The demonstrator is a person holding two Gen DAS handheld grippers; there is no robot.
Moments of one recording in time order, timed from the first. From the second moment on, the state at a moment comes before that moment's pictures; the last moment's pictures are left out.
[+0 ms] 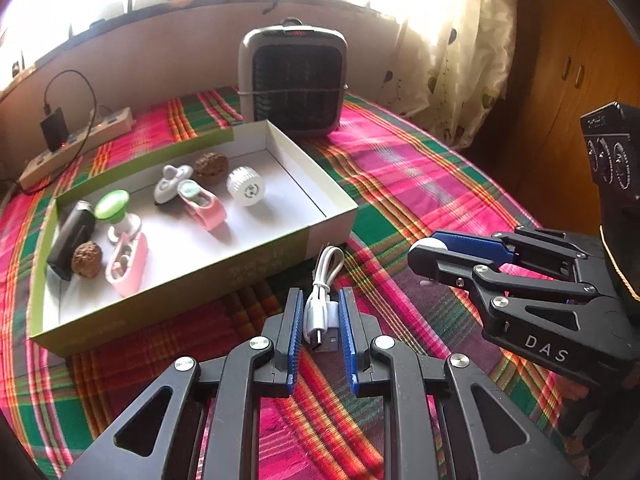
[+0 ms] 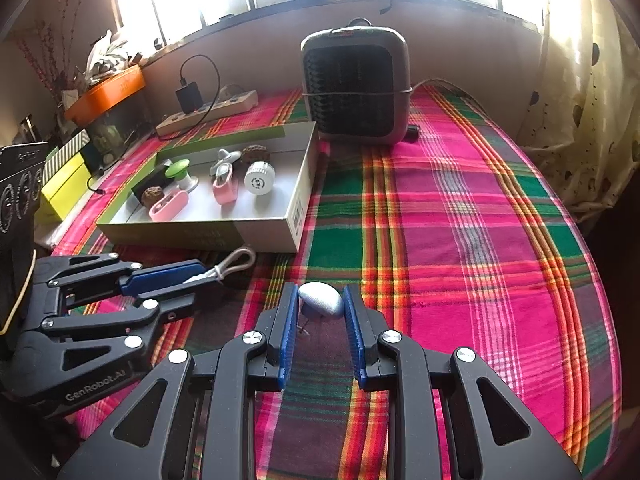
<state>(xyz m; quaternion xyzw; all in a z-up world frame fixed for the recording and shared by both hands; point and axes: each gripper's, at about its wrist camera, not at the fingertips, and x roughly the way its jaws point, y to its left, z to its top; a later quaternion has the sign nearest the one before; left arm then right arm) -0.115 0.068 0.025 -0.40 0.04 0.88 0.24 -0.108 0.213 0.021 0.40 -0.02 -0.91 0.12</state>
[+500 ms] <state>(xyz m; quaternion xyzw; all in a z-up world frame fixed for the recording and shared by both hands) -0.119 0.038 0.045 -0.39 0.02 0.90 0.21 -0.119 0.195 0.047 0.37 -0.01 -0.92 0.14</state>
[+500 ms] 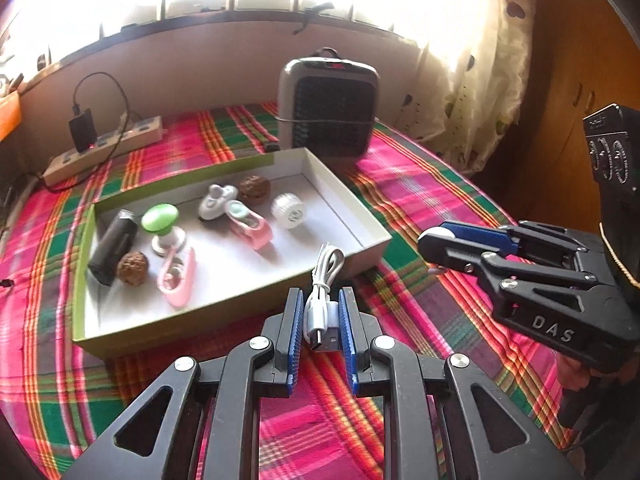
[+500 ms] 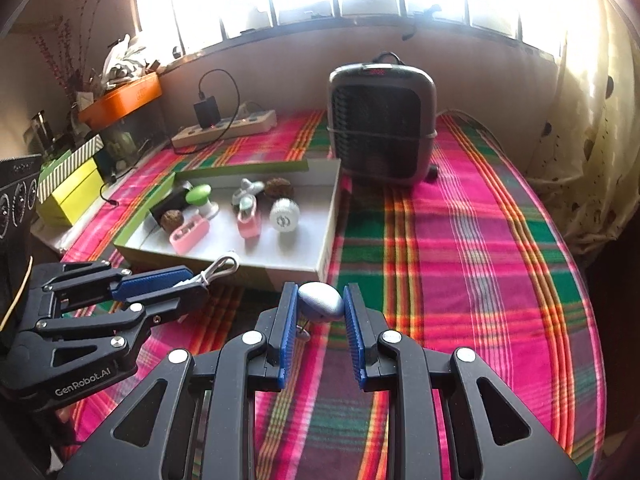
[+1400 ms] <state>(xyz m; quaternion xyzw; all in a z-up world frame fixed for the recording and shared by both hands) -0.179 -0.004 0.038 -0.39 -0.01 0.91 0.16 -0.217 0.155 0.058 0.37 0.02 -0.91 0.16</state>
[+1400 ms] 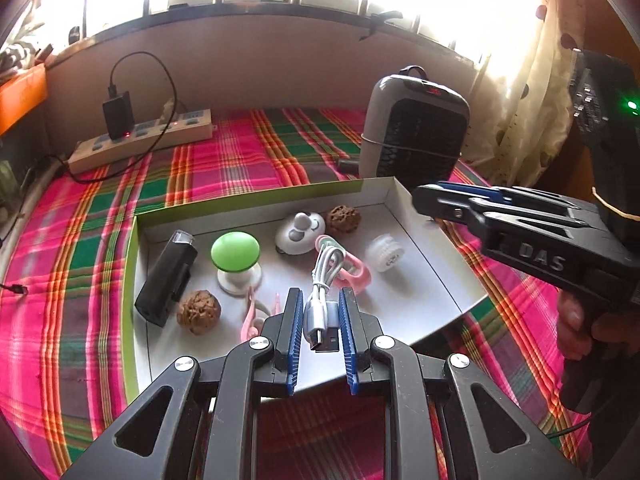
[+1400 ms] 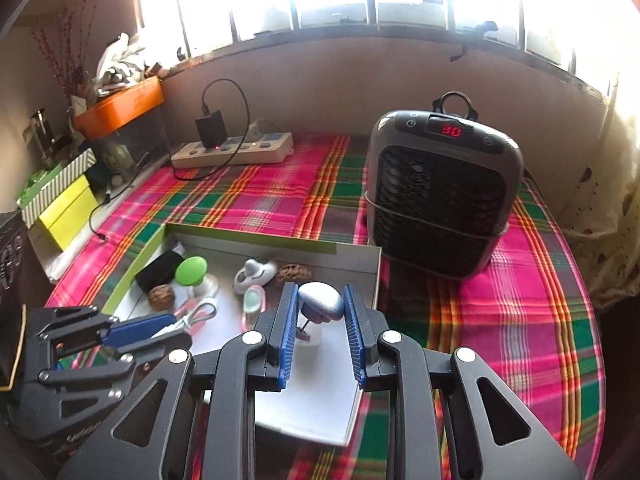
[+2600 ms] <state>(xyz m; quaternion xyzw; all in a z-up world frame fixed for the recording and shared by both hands) -0.204 -0.001 0.017 -0.43 -0.02 0.89 0.16 -0.261 0.140 0.020 0.41 0.06 -0.90 0.14</state>
